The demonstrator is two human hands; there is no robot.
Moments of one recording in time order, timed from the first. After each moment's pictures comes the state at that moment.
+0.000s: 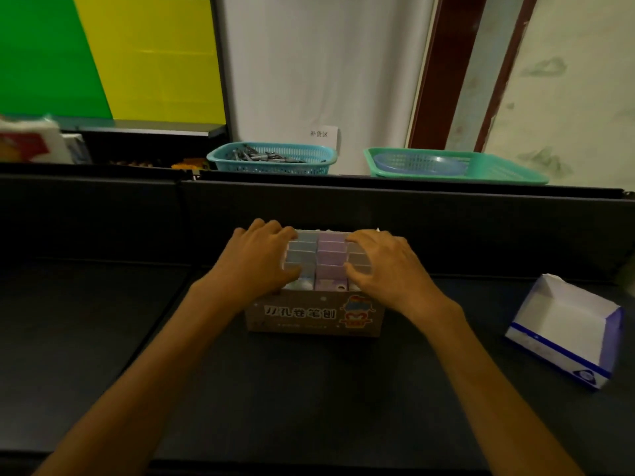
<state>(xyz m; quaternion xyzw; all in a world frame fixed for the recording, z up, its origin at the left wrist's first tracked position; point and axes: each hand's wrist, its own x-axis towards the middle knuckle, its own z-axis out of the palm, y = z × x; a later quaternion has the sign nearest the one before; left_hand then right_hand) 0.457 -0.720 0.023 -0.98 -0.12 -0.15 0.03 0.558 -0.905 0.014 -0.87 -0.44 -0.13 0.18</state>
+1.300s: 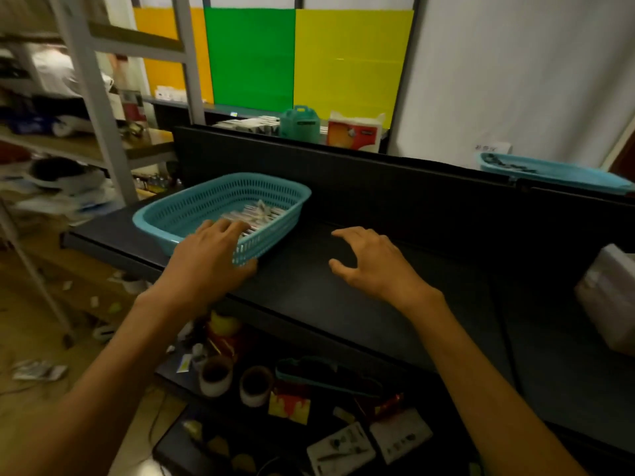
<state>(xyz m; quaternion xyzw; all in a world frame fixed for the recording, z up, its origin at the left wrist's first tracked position) -0.022 -0.341 0.003 -0.91 -0.36 -0.19 0.00 0.190 -0.473 -0.005 -0.78 -0.60 -0.04 0.18</state>
